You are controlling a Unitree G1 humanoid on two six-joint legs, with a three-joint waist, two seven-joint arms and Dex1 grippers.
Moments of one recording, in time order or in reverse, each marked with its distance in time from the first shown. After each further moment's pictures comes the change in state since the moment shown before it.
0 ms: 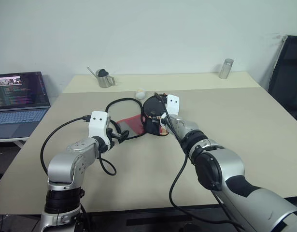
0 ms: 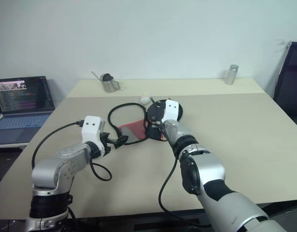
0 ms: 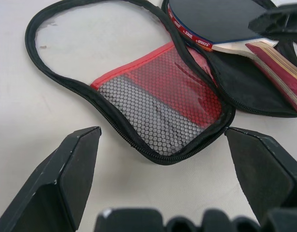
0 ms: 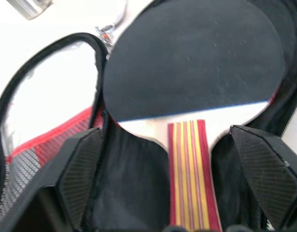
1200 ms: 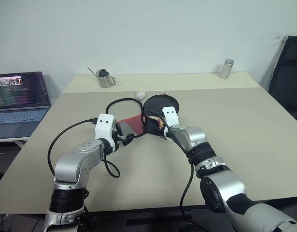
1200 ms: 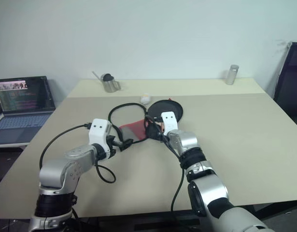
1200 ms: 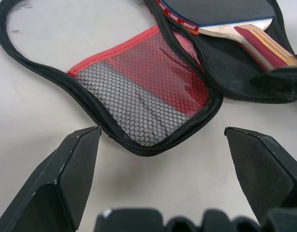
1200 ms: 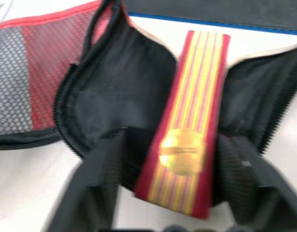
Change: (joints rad) left arm -0.002 -0.018 -0.051 0.027 0.002 -0.001 -0.006; right arm 0.302 -0.025 0.280 -0.549 -0.118 0.480 0.155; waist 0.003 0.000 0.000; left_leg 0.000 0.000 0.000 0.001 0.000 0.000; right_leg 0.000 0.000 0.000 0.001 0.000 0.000
